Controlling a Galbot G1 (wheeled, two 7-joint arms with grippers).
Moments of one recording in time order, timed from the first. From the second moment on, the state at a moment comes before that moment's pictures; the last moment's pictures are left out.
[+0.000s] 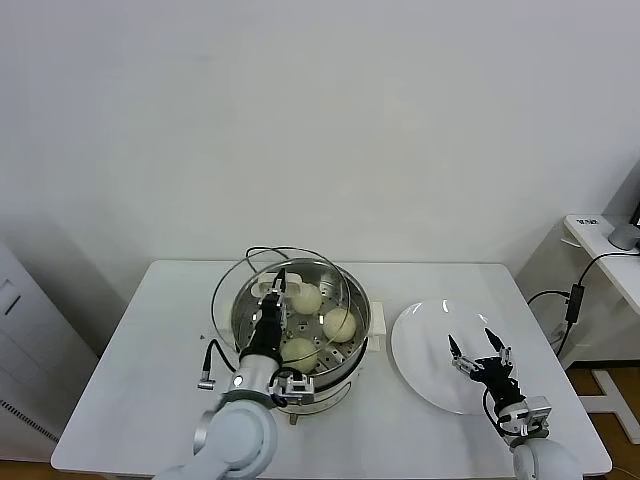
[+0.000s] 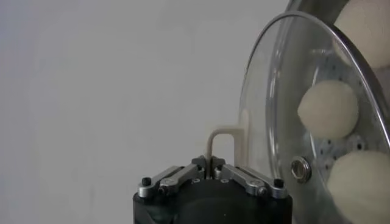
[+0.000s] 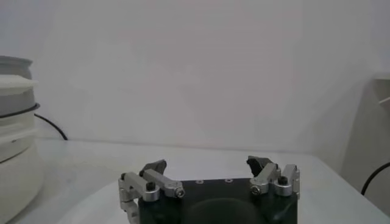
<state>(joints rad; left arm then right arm) 0.96 -1.12 0.20 -2.03 1.35 0.71 0.23 -1.27 1.31 0.78 1.47 0.25 0.18 -0.37</state>
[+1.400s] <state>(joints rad) 0.95 -1.20 0.25 -1.94 1.37 0.70 0.20 -1.27 1.32 0.79 1.45 0.24 0.19 -0.38</state>
